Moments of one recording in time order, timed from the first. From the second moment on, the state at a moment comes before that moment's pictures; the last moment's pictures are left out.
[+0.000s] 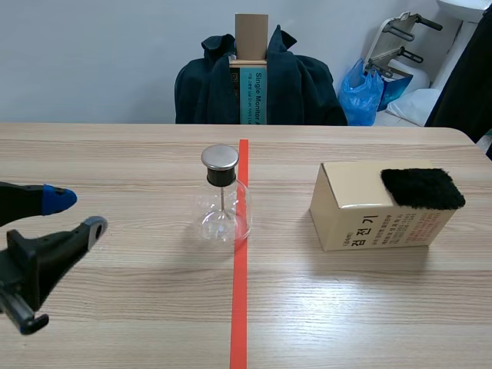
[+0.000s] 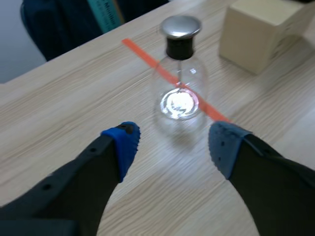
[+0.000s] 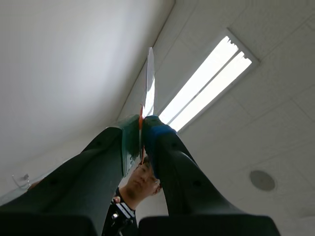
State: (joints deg) left arm 38.5 -32.3 -8.2 113.2 -15.3 -26.6 -1.5; right arm -14.0 26.2 8.9 121.9 -57.1 -30.4 15.9
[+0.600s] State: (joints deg) left arm 11.6 -32.1 13.1 81.9 -15.3 -28.1 -11.5; right arm -9.8 31.0 -10.4 121.8 -55.1 -26.3 15.0
